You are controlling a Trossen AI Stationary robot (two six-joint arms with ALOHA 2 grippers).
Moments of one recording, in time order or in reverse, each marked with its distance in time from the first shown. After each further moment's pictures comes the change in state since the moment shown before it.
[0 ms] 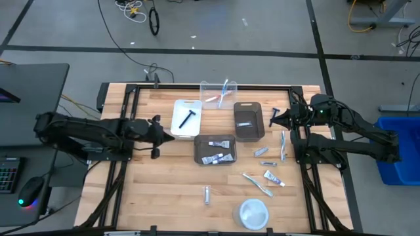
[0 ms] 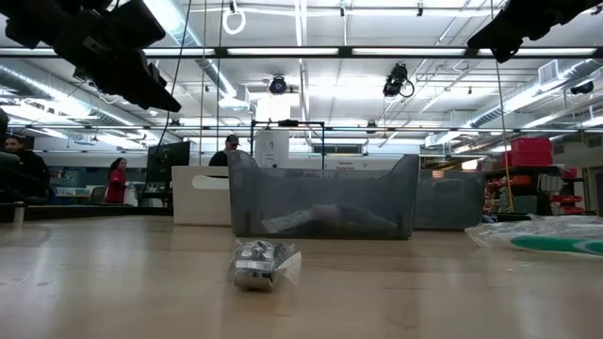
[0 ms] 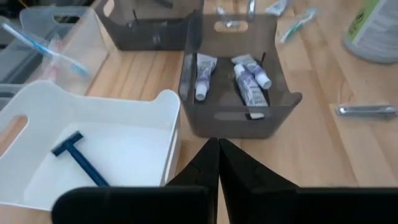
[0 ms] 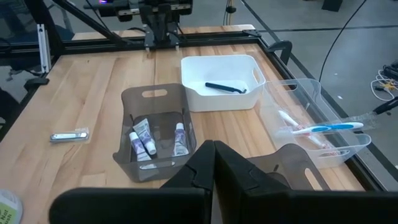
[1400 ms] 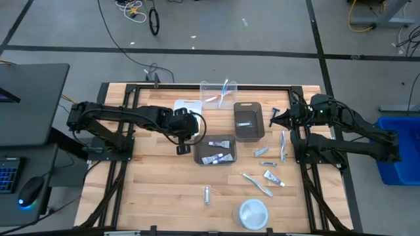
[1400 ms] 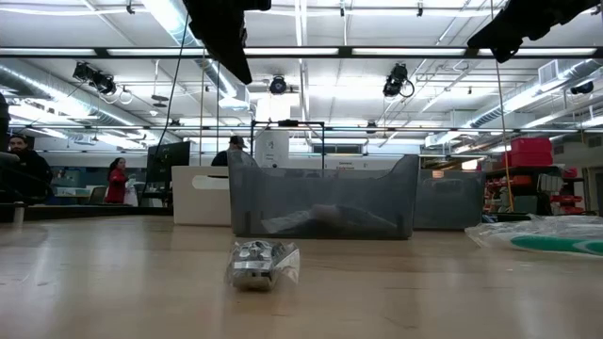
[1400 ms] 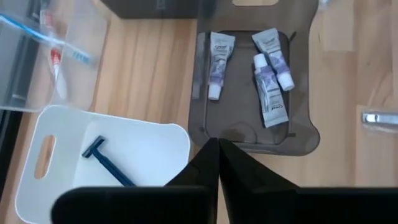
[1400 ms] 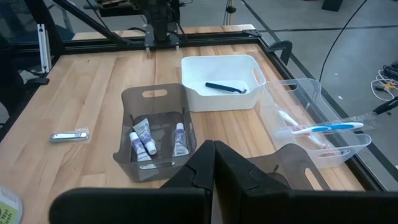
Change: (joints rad) left arm -0.004 0.765 0.905 -0.636 -0.061 -0.033; right arm 0.000 0.000 0.000 0.000 0.000 0.000
